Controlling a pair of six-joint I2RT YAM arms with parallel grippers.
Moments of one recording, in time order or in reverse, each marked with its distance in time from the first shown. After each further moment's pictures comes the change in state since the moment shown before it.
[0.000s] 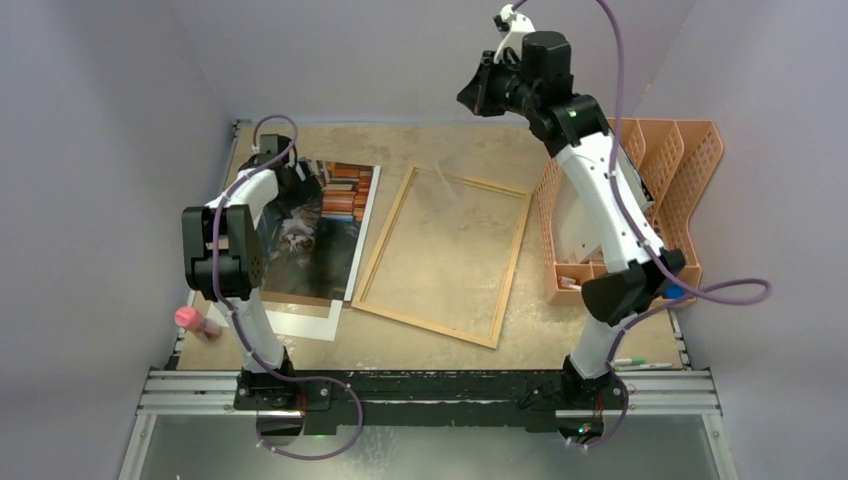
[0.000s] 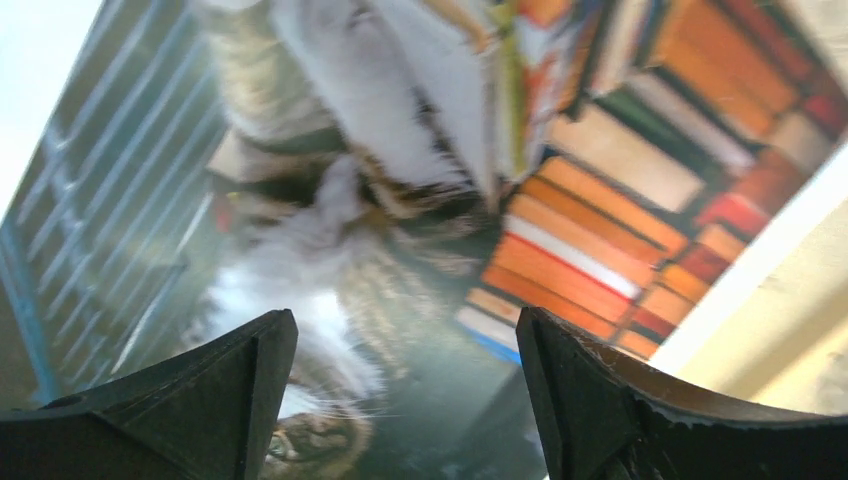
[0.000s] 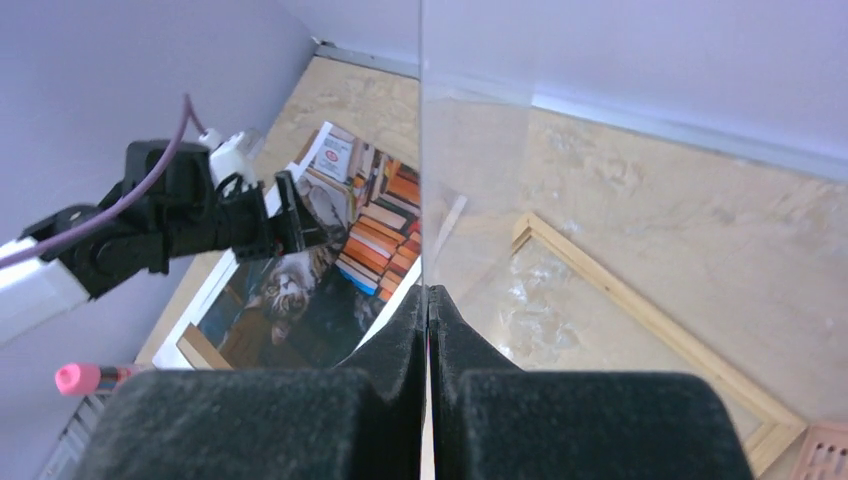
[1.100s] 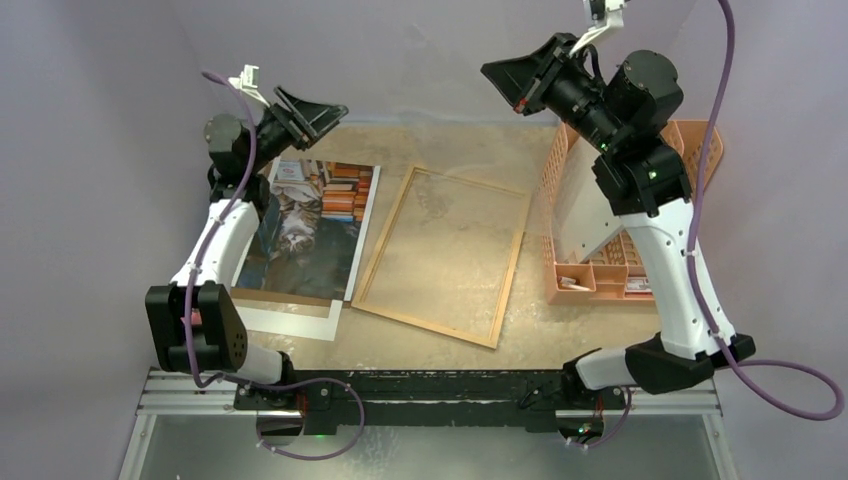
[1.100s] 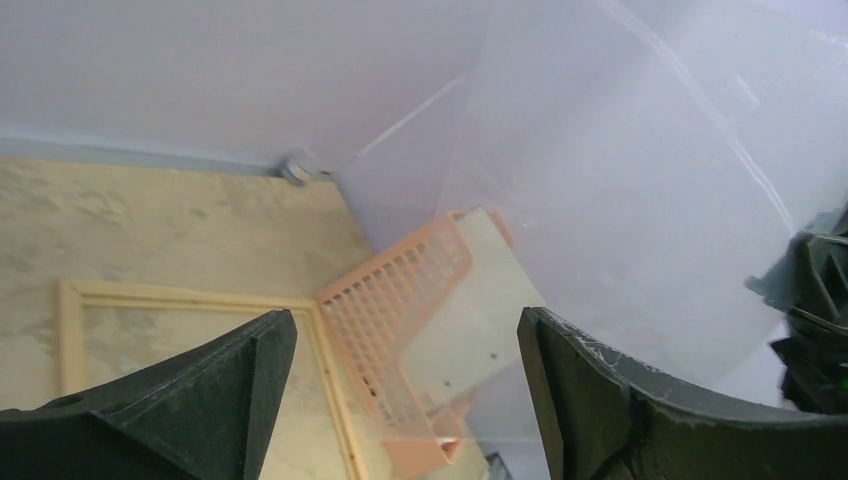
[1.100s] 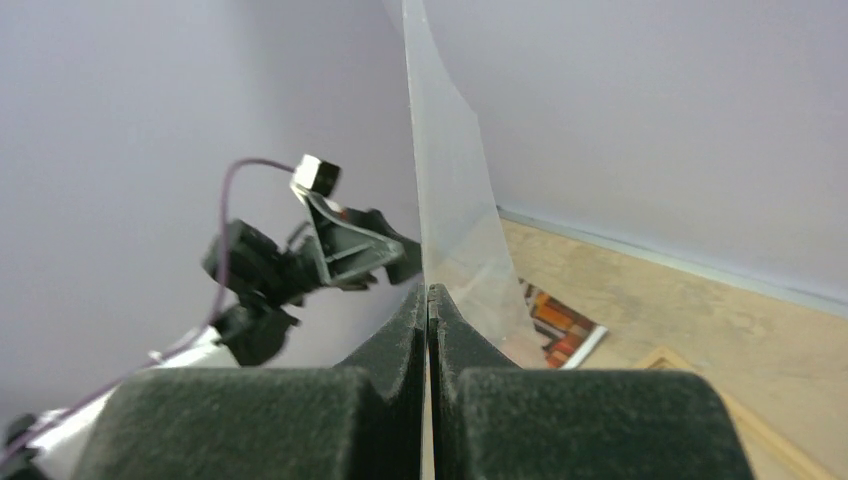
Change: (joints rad) left arm -0.006 -0.465 -0.156 0.951 0.816 -0.549; right arm 0.005 -0.421 -0.200 0.270 -0.113 0.135
